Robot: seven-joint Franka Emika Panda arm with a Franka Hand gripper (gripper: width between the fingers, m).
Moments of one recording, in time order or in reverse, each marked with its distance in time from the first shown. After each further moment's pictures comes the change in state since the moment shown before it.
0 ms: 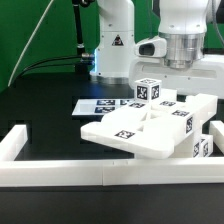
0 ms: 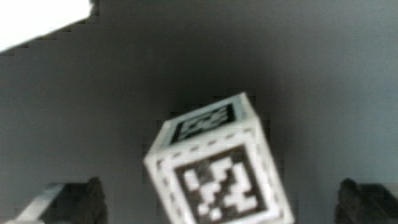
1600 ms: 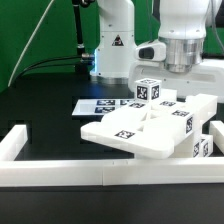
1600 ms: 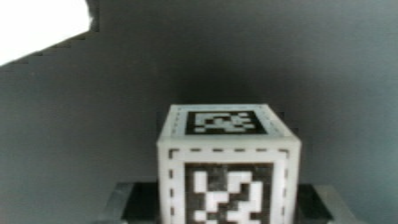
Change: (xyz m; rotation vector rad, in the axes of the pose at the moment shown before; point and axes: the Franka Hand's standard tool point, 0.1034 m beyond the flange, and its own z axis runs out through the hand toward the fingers) arm -0.002 -0.002 -0.006 -0.004 -0.014 0.004
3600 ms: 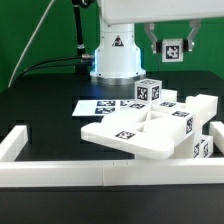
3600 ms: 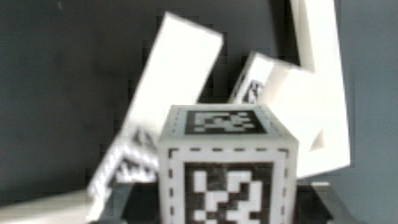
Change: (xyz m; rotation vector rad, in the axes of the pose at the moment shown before) arm 0.164 -0.009 -0.162 0.074 0.048 -0.161
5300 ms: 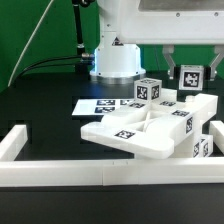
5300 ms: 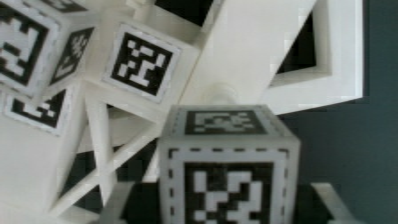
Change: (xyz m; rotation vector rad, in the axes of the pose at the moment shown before) arm 0.041 -0.024 0.035 -0.060 0.077 -0.025
